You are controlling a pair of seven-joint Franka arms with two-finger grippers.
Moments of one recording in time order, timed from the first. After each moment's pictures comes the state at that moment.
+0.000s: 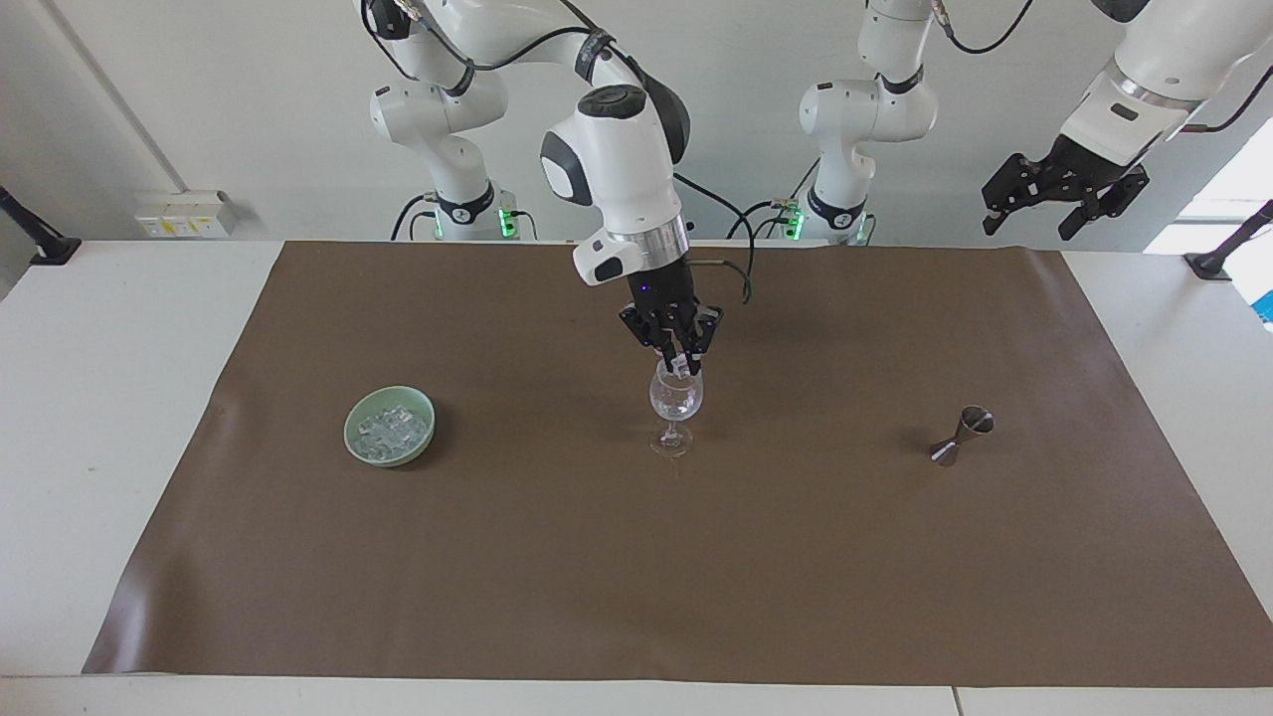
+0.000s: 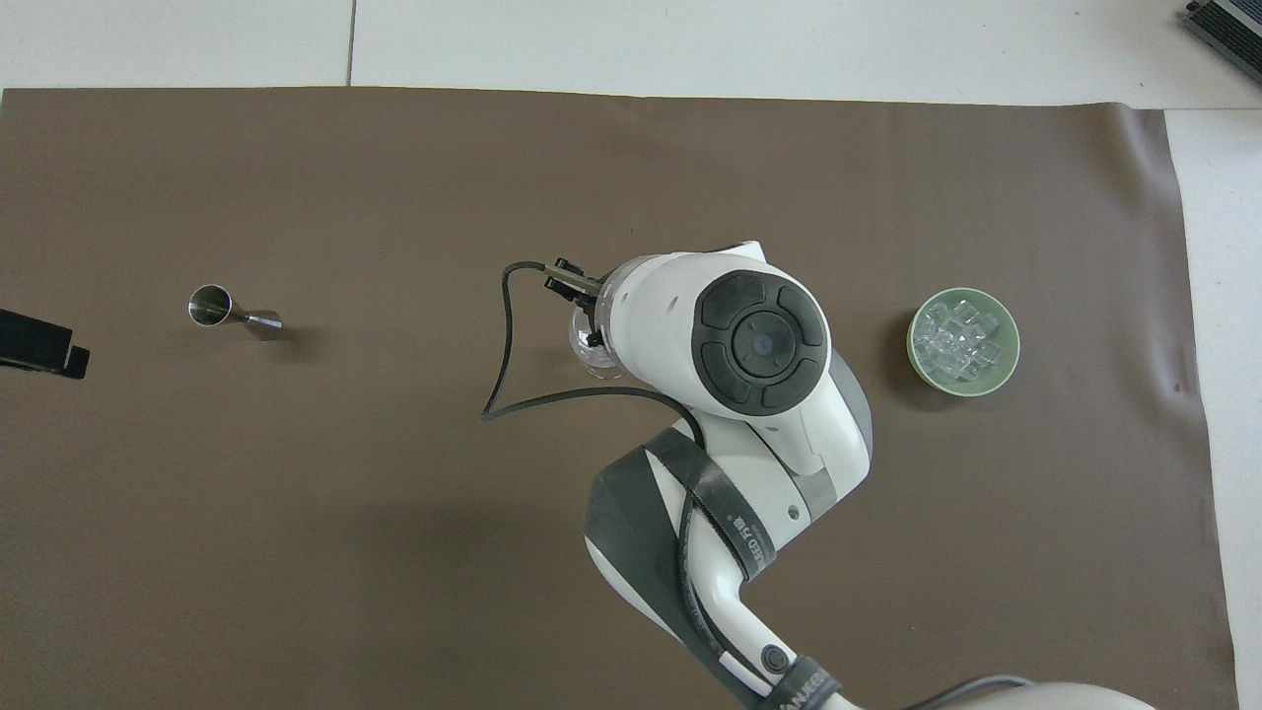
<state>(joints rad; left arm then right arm) -0.10 -0.03 0.08 -1.48 -0.03 1.38 0.10 0.40 0.28 0.22 -1.65 -0.02 2.30 1.07</state>
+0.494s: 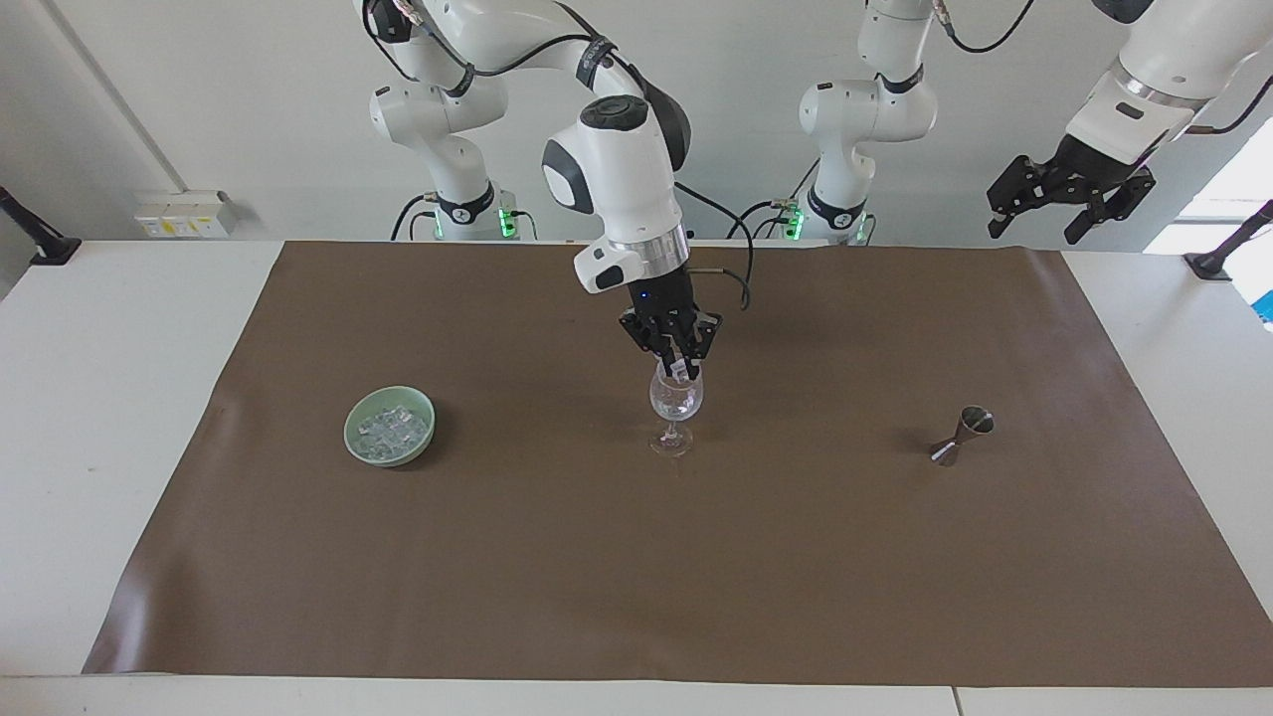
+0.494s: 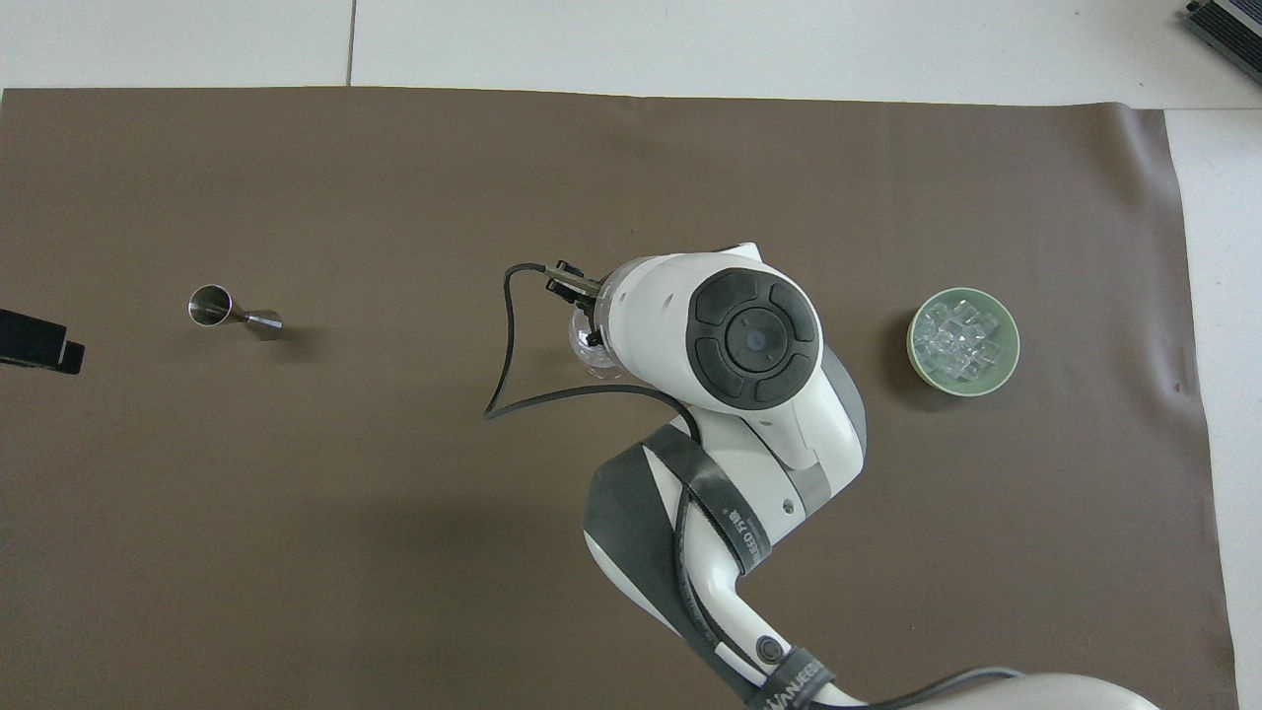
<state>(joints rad) -0.10 -0.04 0.09 -1.49 -0.02 1.40 0.11 0.40 0.29 0.22 -1.65 -0.02 2.30 1.07</state>
